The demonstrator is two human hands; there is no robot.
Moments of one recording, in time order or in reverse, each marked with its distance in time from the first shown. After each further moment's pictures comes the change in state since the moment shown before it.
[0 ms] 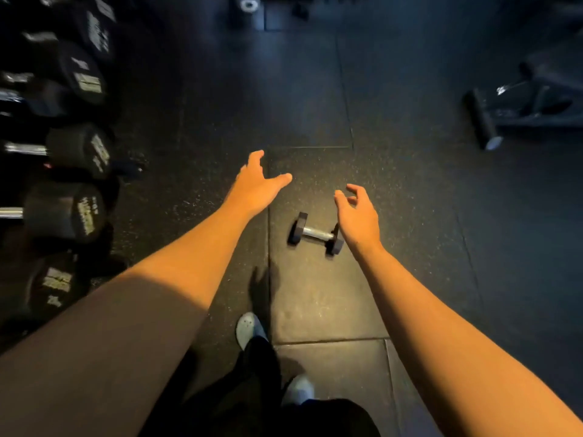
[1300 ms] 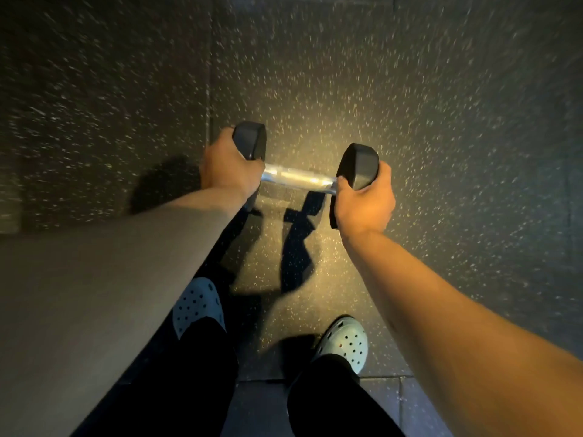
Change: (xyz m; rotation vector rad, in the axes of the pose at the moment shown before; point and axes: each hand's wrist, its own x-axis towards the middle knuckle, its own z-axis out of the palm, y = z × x) left_hand 0.372 -0.281 0.338 0.197 0.261 -0.246; right_hand 0.332 0.384 0.169 -0.131 0.218 0.248
